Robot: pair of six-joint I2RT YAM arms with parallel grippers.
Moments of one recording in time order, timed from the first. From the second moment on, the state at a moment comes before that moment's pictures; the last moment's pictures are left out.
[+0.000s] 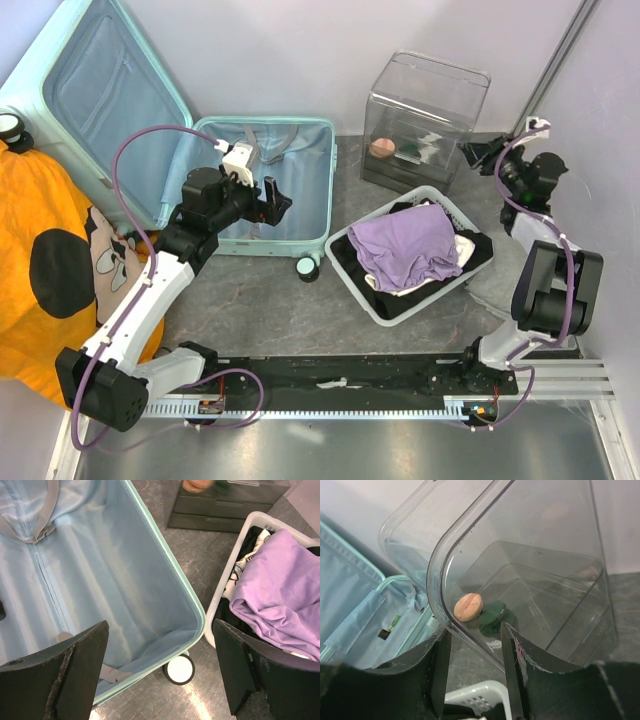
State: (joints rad) left arm -0.35 1.11 1.02 -0.23 0.24 -0.13; right arm -0.31 1.61 0.98 0.75 -0.73 0.60
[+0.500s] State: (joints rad) left arm -0.35 1.11 1.02 -0.23 0.22 -0.13; right arm -0.20 1.84 1.14 0.91 -0.67 0.65
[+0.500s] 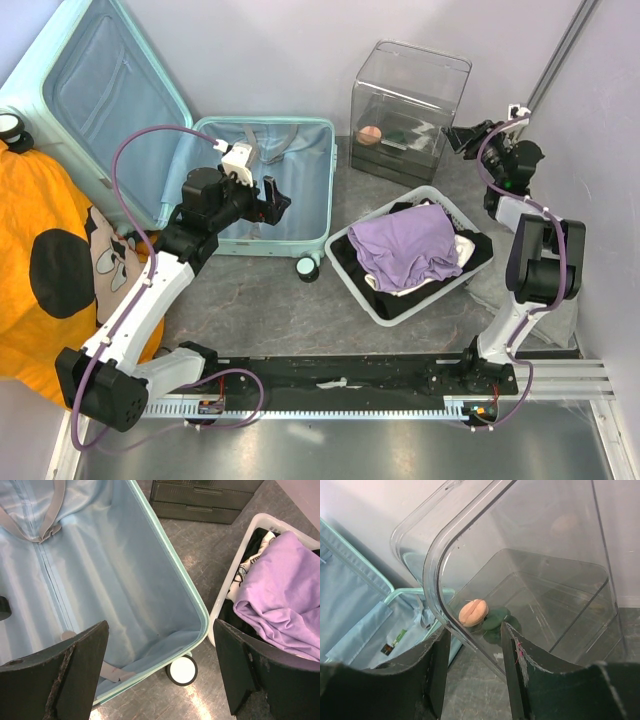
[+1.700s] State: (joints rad) left arm -0.35 0.99 1.01 -0.19 0.26 -0.22; right arm 0.34 1.76 0.74 1.03 0.14 1.01
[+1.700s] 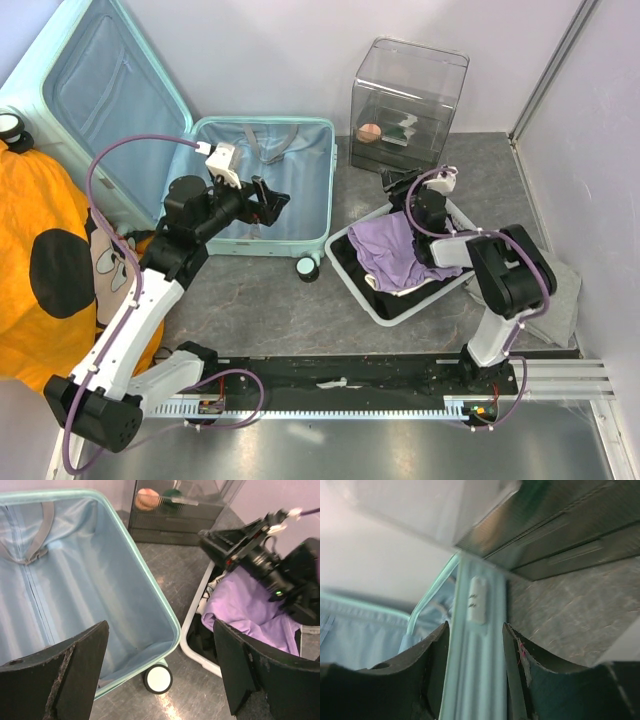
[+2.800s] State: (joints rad) left arm -0.35 0.96 0.99 -0.19 0.21 -0.22; right arm 0.40 2.08 1.17 0.75 0.65 1.21
